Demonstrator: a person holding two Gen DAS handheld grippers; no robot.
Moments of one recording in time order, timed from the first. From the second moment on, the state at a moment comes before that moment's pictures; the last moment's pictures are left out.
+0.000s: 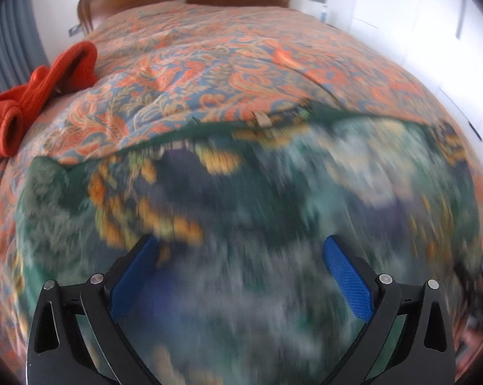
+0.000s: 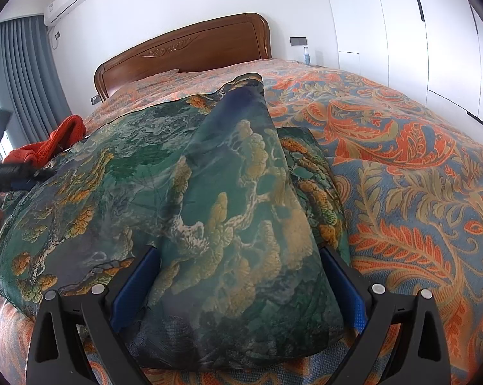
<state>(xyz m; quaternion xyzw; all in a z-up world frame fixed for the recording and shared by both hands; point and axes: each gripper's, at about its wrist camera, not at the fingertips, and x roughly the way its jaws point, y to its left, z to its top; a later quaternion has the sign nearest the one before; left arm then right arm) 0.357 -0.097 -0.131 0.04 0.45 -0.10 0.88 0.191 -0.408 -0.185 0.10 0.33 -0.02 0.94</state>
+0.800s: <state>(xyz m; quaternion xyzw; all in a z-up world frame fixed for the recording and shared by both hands) 0.204 -0.096 -0.150 0.12 0.40 -0.16 0.89 0.200 -0.405 -0.183 0.09 0.35 -0.03 0.93</state>
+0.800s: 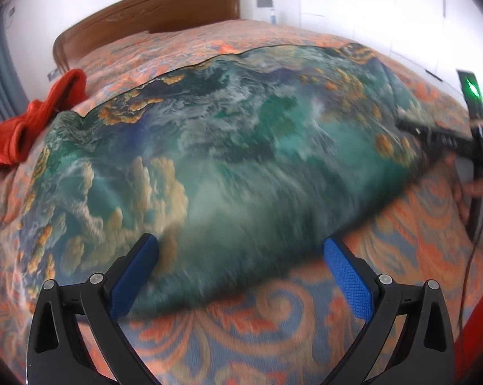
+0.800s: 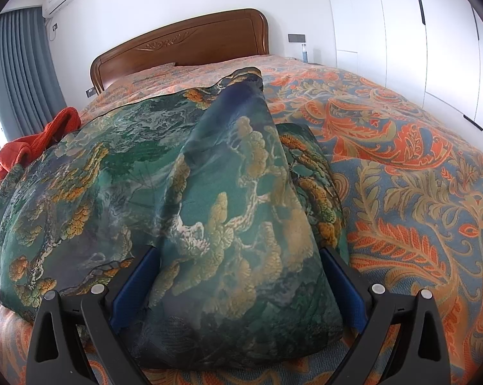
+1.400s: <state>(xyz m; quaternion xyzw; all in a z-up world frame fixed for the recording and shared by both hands) 0.174 -0.068 -0.142 0.02 0.39 -0.17 0.91 0.201 -0.426 -0.180 0.13 0.36 -0.01 0.92</state>
